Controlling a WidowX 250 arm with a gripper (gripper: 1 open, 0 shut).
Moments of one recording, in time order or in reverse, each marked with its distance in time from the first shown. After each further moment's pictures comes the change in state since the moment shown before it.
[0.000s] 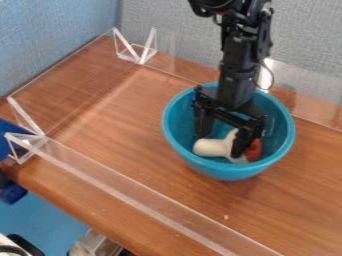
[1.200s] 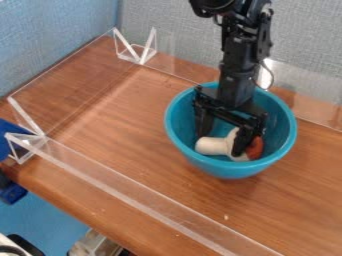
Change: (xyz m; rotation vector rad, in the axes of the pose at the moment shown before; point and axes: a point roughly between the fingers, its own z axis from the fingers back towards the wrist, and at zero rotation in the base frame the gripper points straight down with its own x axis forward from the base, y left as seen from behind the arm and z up) arm 0.003 0.008 -0.006 0.016 0.010 0.057
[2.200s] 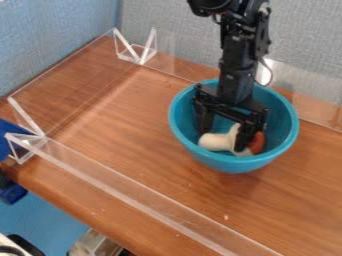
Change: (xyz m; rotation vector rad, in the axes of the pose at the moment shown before) arm 0.005 0.008 -0.003 0.012 -0.014 0.060
